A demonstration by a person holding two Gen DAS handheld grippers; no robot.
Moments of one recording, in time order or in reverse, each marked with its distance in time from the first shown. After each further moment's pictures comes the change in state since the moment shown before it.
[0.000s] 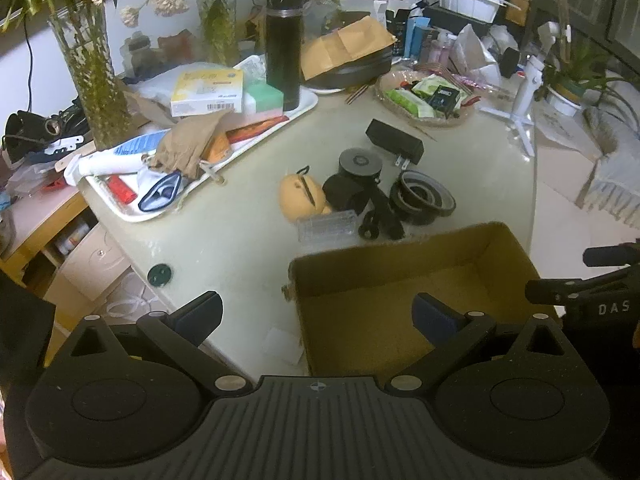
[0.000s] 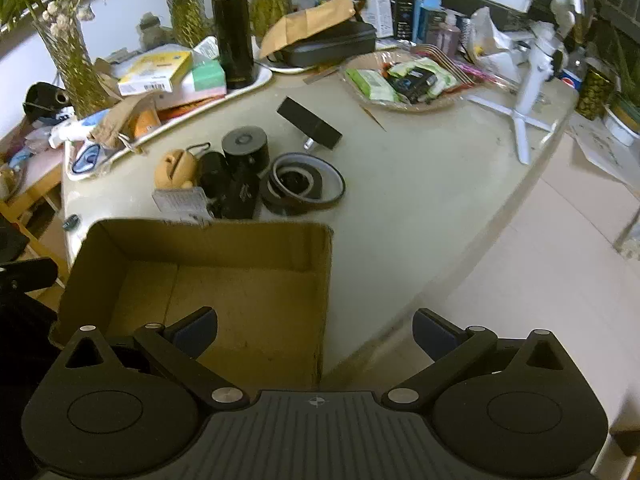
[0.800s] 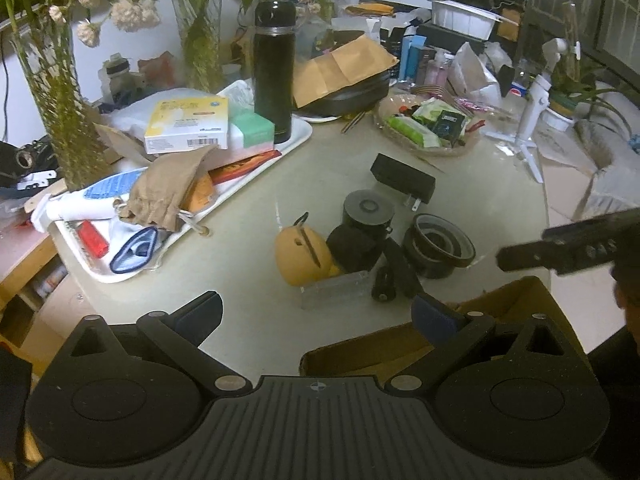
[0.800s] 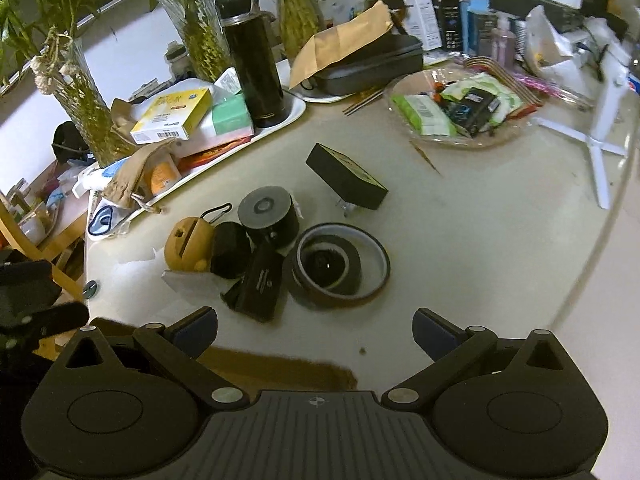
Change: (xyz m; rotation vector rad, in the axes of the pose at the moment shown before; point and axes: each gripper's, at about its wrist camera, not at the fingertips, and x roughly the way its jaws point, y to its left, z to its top) left arm 0.052 0.017 0.034 0.033 -0.082 -0.053; right arm 0.075 -0.025 0.077 0.018 -0.034 0.204
